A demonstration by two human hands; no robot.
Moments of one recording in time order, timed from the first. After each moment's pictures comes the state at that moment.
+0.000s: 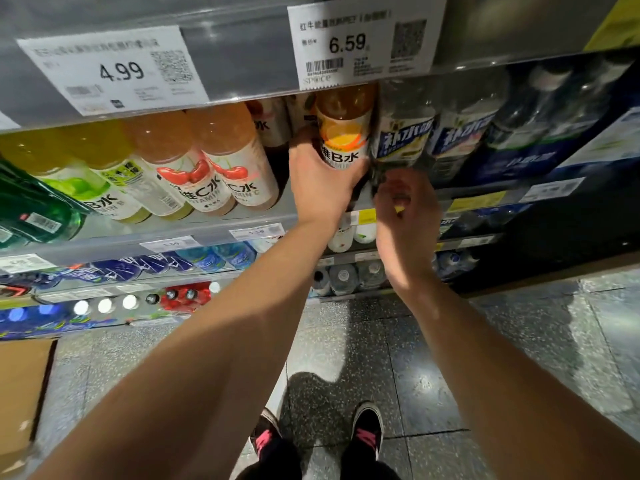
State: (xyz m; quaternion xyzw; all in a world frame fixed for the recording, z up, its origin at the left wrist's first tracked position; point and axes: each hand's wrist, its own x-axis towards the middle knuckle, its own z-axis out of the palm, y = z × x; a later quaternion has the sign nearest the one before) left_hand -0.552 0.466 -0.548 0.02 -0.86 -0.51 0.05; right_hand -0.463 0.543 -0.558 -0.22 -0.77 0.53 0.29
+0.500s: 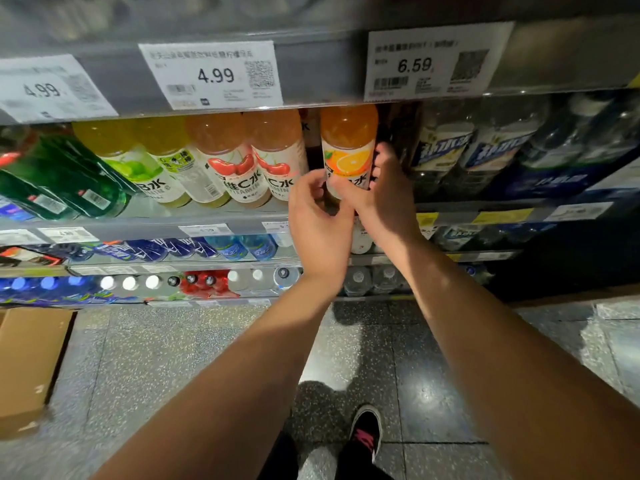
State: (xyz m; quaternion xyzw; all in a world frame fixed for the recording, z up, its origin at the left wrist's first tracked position) left_hand -0.498 0.416 -0.552 0.06 -0.81 -0.57 0.13; right_hand -0.513 0.508 -0.536 -0.15 -0.80 0.58 0.09
